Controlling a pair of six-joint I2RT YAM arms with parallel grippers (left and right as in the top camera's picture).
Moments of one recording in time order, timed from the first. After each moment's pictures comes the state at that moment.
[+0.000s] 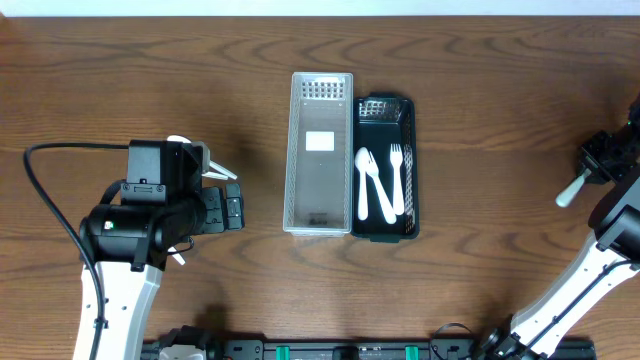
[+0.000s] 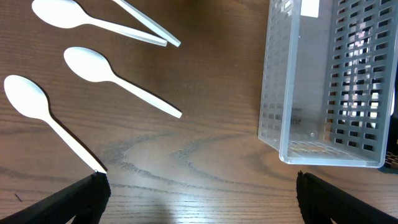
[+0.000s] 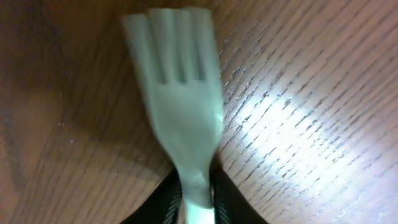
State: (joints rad) left arm -0.07 1.07 1.08 -1.14 0.12 -0.17; right arm -0.60 2.35 1.87 -1.14 0.02 0.39
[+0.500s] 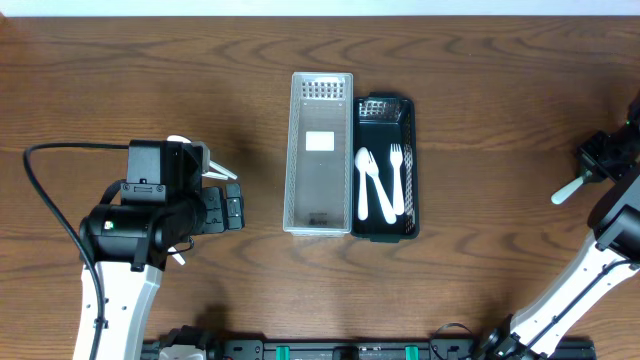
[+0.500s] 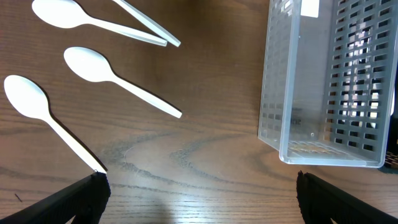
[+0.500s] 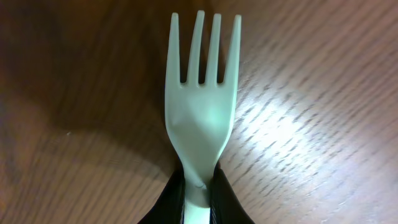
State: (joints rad) left arm -0.07 1.07 1.08 -1.14 0.12 -0.17; right arm -0.58 2.34 1.87 -1.15 0.03 0.37
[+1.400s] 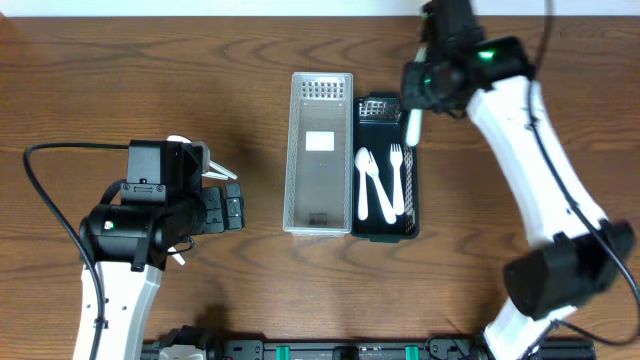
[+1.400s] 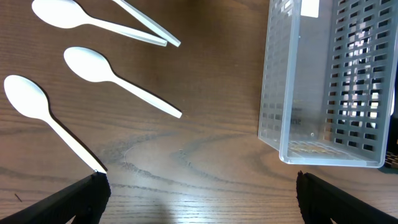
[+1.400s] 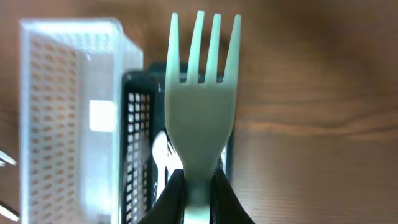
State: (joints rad) left arm -0.07 1.07 1.08 -1.14 0.12 -0.17; right arm 0.33 1.90 1.86 -1.13 0.03 0.38
